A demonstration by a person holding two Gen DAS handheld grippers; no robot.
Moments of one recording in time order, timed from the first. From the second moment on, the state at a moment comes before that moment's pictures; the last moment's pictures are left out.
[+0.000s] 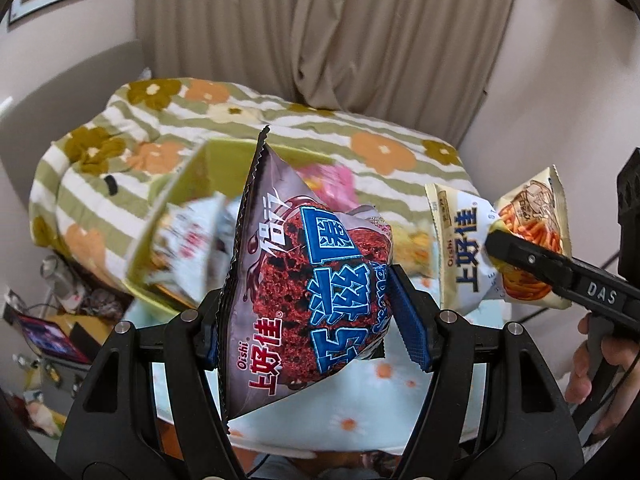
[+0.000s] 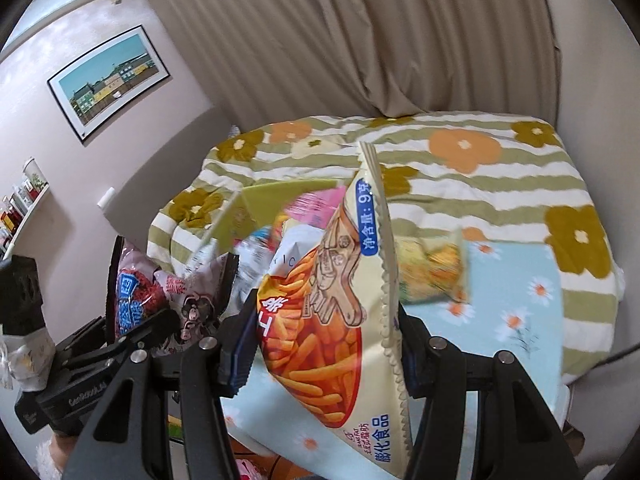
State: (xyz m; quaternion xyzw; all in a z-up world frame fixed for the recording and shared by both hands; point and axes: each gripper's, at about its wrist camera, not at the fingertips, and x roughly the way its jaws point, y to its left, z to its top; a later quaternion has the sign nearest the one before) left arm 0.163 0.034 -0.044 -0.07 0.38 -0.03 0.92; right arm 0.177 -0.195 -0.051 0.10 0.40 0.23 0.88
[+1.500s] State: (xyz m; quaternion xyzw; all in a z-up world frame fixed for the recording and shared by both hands) left arm 0.283 0.176 -0.088 -0.11 0.44 -0.01 0.89; right arm 0.261 -0.025 -0.098 0.07 0.50 0.26 0.82
